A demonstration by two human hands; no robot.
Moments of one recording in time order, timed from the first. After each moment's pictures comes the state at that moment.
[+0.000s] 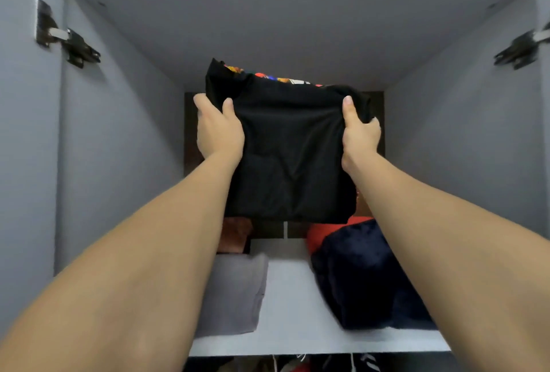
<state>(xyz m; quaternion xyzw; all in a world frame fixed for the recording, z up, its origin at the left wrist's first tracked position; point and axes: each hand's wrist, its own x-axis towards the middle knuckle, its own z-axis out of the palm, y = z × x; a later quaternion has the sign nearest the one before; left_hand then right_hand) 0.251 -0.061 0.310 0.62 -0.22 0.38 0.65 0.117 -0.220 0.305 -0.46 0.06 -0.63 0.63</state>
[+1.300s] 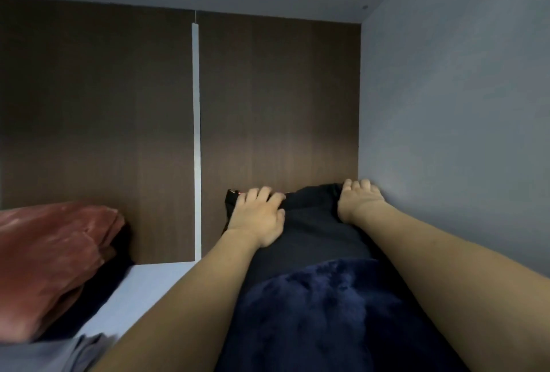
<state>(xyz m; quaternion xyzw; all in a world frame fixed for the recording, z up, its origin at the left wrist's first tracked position) 0.366 -0.453 0.145 0.80 -0.50 0.28 0.16 0.222 -0.610 0.181 -0.86 0.47 -0.14 -0.11</state>
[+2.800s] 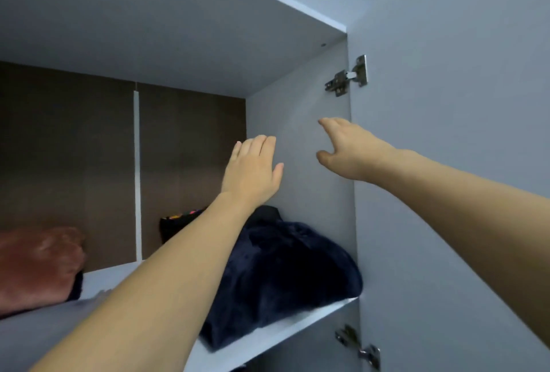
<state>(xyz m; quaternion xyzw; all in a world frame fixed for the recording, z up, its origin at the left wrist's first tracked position) 0.113 -0.250 0.253 0.54 -0.64 0.42 0.34 -0.097 -0.233 0.304 -0.83 0.43 -0.33 -0.17</state>
